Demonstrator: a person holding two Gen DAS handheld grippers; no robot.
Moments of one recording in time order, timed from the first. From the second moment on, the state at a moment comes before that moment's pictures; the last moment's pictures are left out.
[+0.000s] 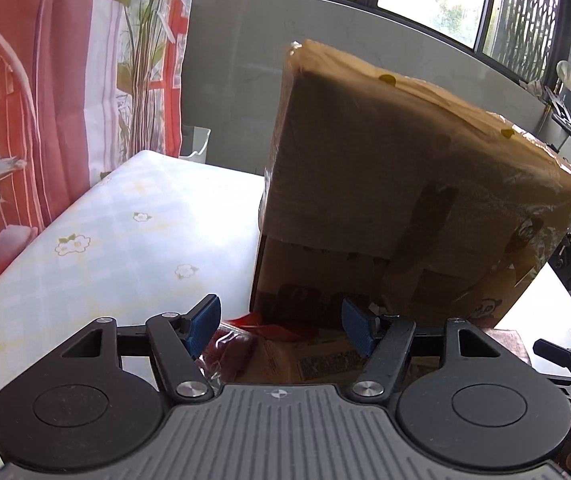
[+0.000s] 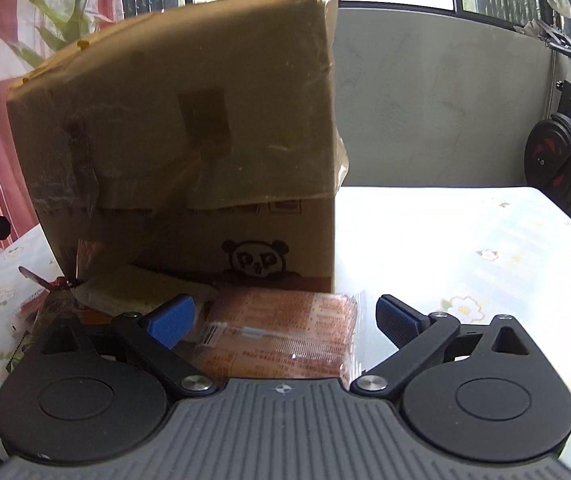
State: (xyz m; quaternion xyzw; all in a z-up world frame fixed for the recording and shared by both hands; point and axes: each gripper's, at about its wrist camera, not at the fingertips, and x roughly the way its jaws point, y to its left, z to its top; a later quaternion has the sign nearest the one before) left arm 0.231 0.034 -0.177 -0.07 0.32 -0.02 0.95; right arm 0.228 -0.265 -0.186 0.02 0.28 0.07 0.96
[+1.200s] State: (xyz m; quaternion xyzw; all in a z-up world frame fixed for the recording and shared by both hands) left arm 0.227 -0.005 -0.240 -0.04 0.41 -0.05 0.91; right arm 0.217 -0.275 -0.200 0.01 0.29 0.11 0.95
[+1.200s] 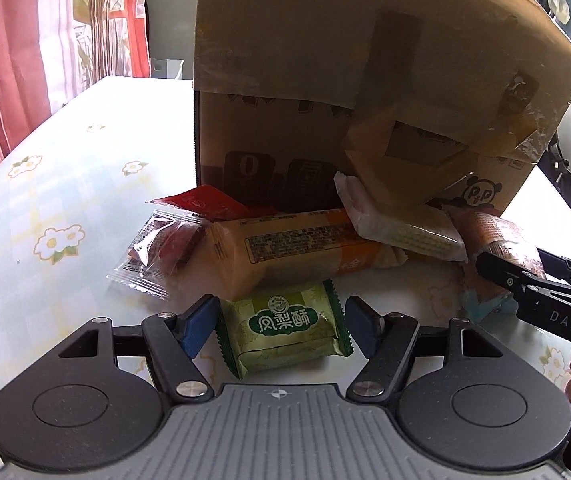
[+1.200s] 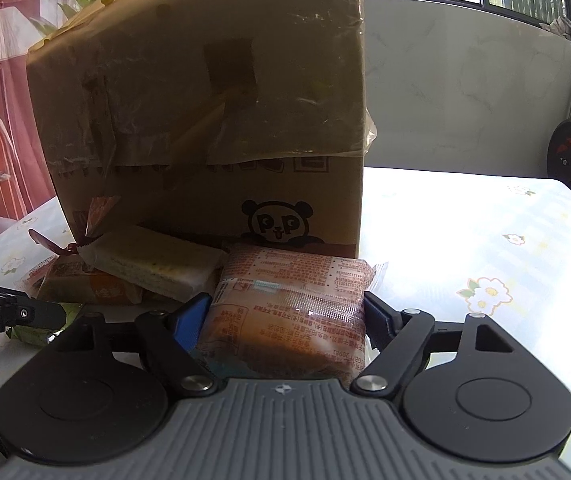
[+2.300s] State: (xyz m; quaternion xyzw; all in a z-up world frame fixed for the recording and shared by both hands) left arm 0.210 -0.004 -0.228 -0.05 0.39 -0.08 0.91; right arm 0.212 -0.280 -0.192 0.05 0.29 0.09 0.95
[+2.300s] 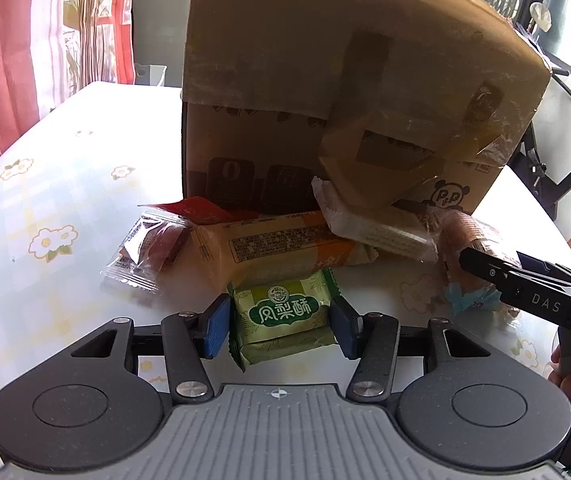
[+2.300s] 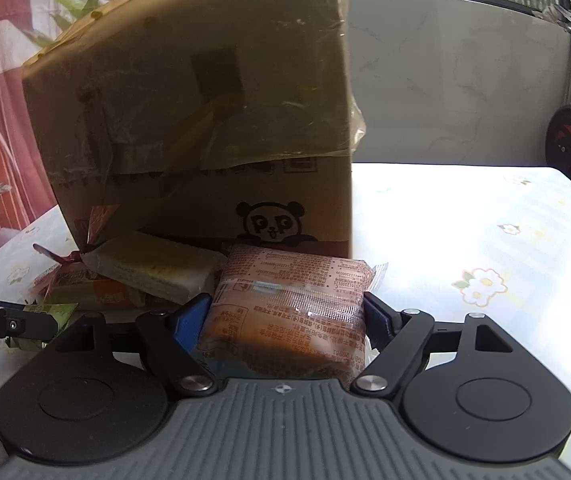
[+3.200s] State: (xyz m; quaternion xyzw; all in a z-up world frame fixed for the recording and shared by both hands) left arm 0.190 -0.003 -0.100 -0.01 0.20 -0.14 0.97; right arm 0.186 -0.328 -0.061 0.09 0.10 0.02 0.99
